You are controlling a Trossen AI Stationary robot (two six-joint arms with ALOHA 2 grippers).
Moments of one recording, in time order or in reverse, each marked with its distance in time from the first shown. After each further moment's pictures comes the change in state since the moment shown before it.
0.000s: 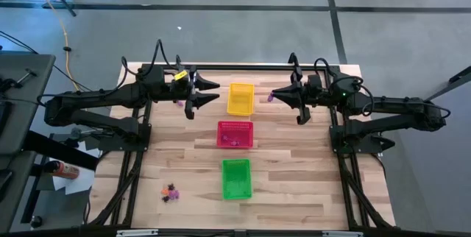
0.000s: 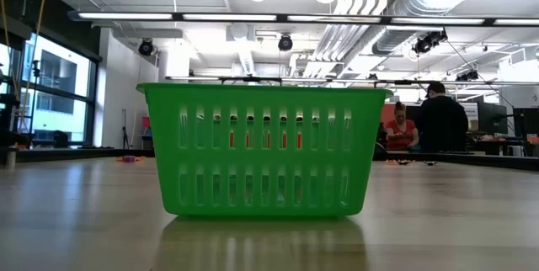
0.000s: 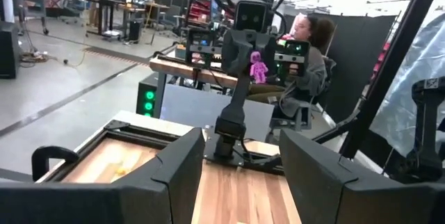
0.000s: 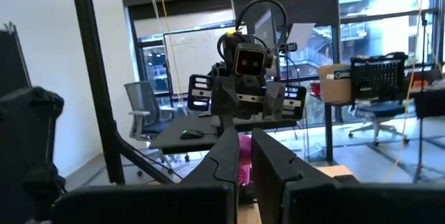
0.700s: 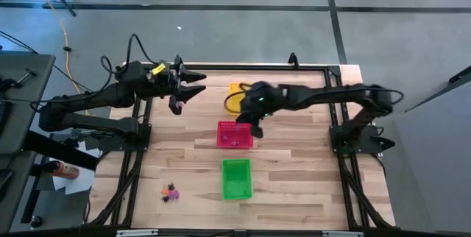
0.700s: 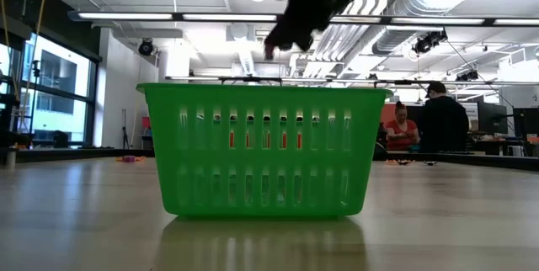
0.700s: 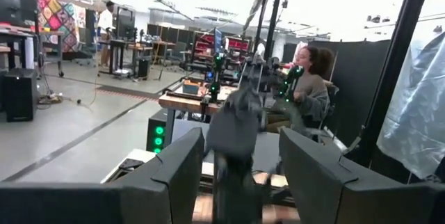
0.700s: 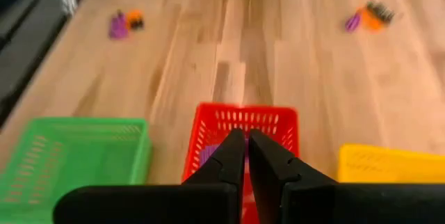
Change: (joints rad) left arm 0.032 -0.130 0.000 -0.007 -0.009 0.042; right arm 0.059 0.735 0.546 -0.766 -0.040 -0.248
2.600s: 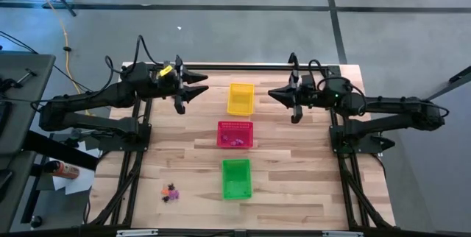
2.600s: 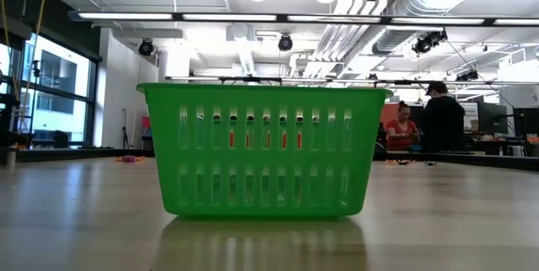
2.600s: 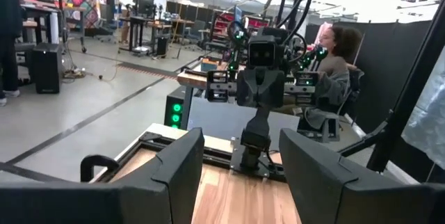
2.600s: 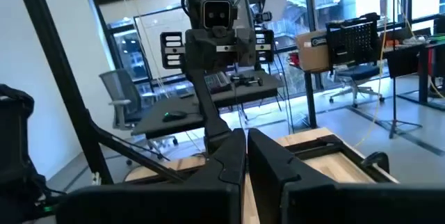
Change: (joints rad) left arm 0.000 0.010 0.000 -0.088 -0.067 0.000; right arm -0.067 -0.708 -0.562 0.704 0.126 0.288
